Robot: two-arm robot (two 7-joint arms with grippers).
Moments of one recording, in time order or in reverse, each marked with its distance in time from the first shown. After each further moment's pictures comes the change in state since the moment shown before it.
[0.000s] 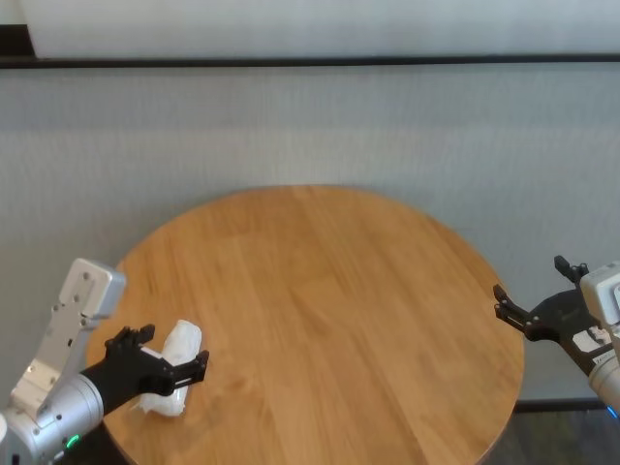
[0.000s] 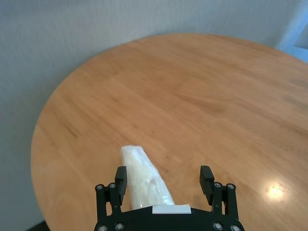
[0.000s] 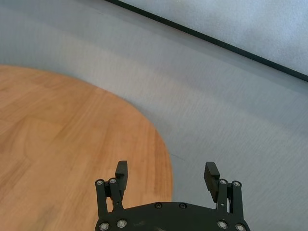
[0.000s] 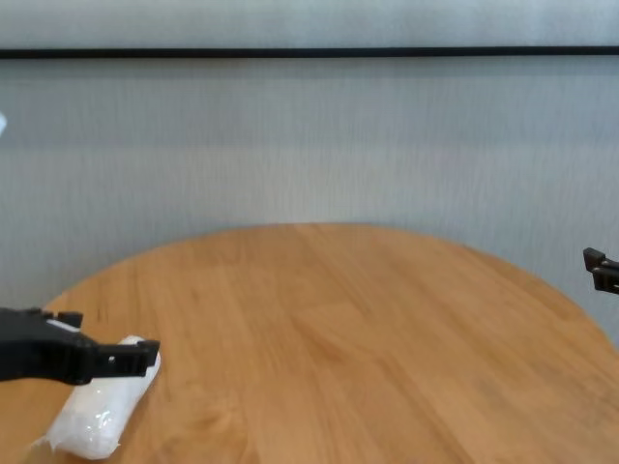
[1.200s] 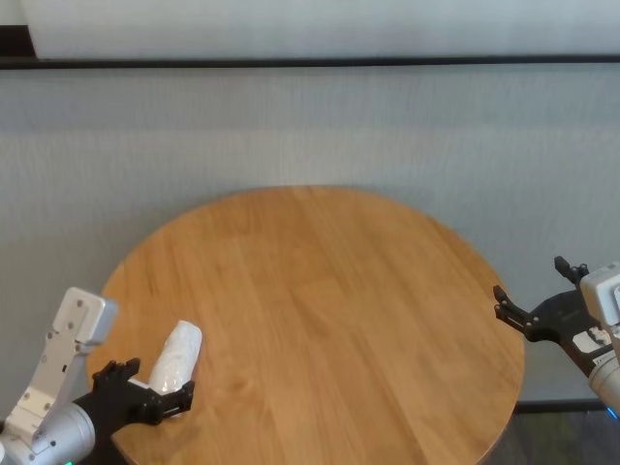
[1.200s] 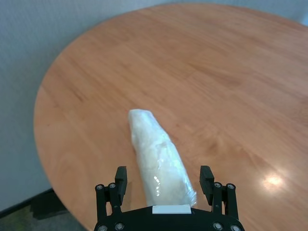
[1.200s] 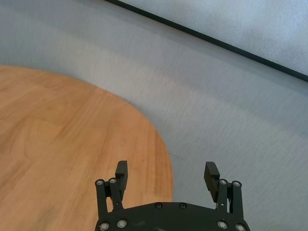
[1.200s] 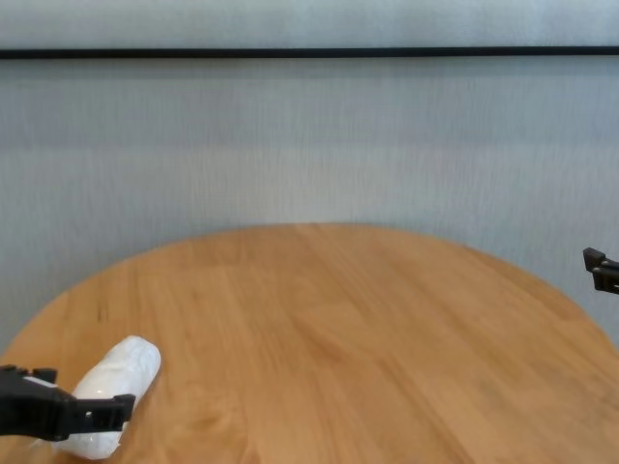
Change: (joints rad) left arm 0.048 -0.045 -0.043 0.024 0.029 0.057 -0.009; right arm 0.000 0.000 0.000 0.000 0.000 0.000 0.000
